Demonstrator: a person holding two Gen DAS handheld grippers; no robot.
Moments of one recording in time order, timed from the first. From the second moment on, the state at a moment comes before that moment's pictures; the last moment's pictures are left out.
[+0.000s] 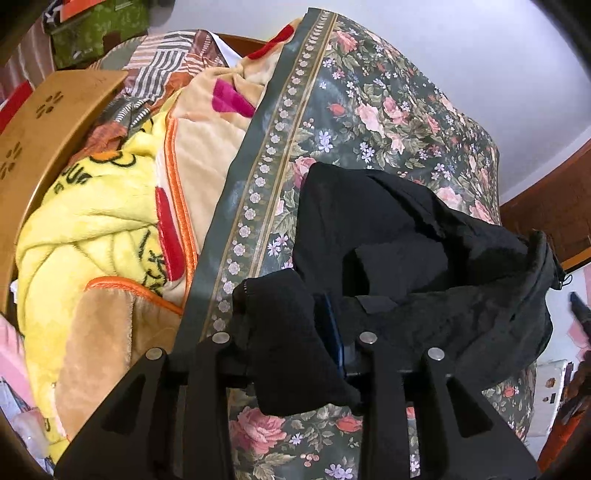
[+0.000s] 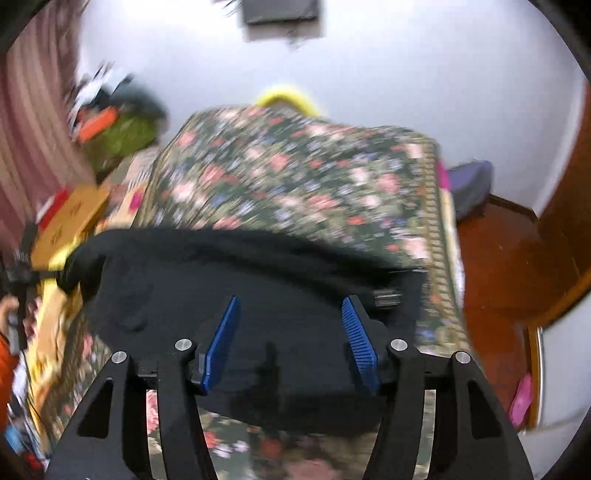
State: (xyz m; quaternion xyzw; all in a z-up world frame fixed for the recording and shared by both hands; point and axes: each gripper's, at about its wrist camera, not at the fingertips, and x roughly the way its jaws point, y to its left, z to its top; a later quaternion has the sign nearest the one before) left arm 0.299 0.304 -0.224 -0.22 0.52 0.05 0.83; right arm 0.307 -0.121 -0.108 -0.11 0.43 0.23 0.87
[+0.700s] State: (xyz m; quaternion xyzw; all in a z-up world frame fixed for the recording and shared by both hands) left arm 0.280 0.326 -0.181 -0.25 0.54 -0.05 0.81; right arm 0.318 -0.085 -0.183 -0.12 0.49 0.23 0.83
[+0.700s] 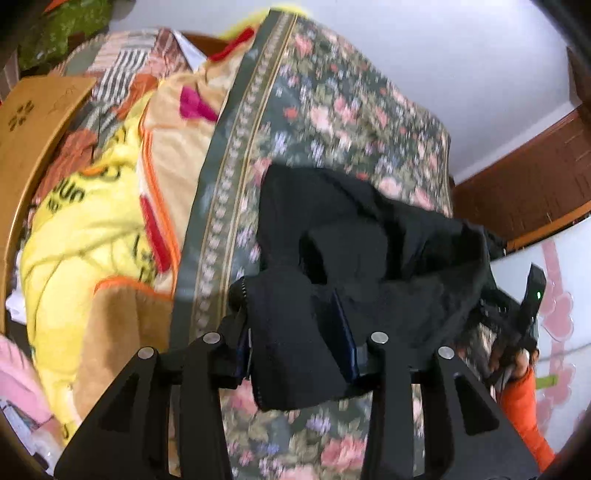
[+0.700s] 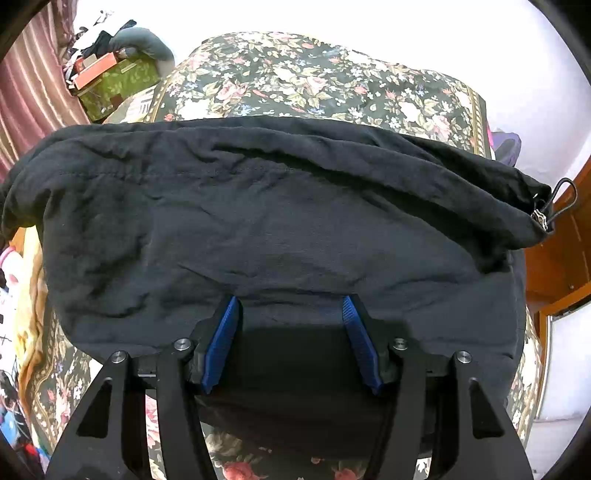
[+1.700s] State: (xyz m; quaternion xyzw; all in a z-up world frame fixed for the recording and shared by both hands) left arm 0.303 0.150 -0.180 -0.04 0.45 -0.06 0.89; right arm 0.305 -0.104 -0.120 -0.11 0.41 0.22 0.88
